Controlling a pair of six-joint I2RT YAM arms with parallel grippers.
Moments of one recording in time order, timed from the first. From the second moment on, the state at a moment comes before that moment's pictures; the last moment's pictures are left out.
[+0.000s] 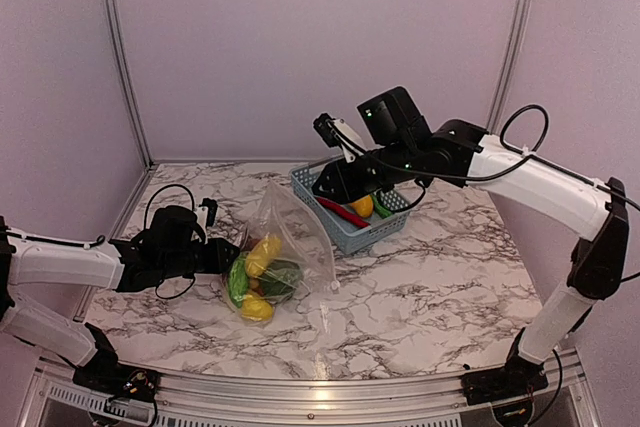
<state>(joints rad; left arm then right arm) -0.71 1.30 0.52 0.18 -0.06 -0.56 0.89 1.64 1.62 -0.63 -0.12 0.22</state>
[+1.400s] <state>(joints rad) -0.71 1.29 0.50 0.22 -0.06 -0.59 0.95 1.96 1.60 -0.42 -0.29 0.44</state>
